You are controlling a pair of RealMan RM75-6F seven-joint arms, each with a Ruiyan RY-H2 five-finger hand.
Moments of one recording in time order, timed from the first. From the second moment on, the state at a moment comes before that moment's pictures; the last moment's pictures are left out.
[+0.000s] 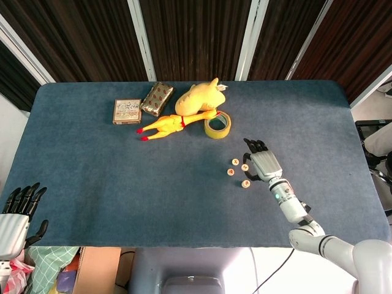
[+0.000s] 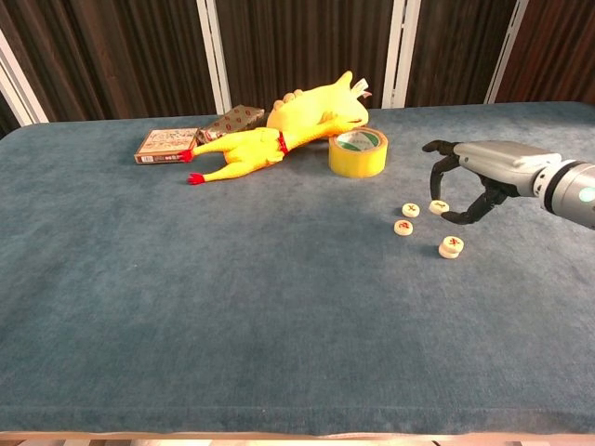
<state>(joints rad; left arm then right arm) -0.07 -1.11 0.00 -1.56 1.62 1.56 0.02 0.70 -1.65 0.17 -0.99 -1.31 0.87 0.01</state>
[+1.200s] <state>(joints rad) -0.08 -1.10 0.00 -1.55 1.62 1.55 -0.02 0.63 -1.57 0.08 -1.13 -1.37 0.92 -0.08</state>
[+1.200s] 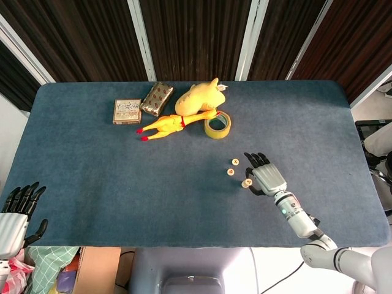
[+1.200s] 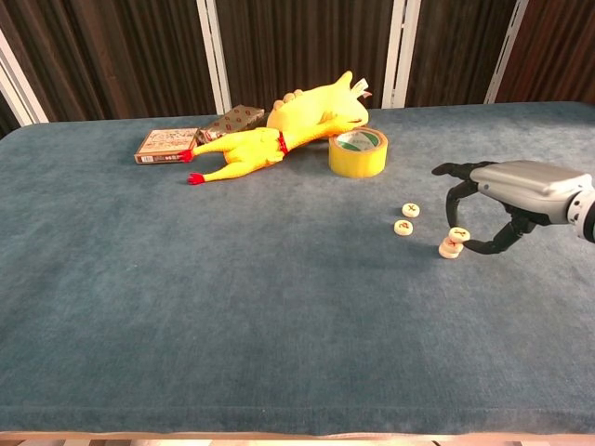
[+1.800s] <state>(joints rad) -0.08 -1.10 0.00 -1.55 1.62 1.55 -0.02 0.62 -1.52 0.14 -1.21 -1.33 0.94 0.00</state>
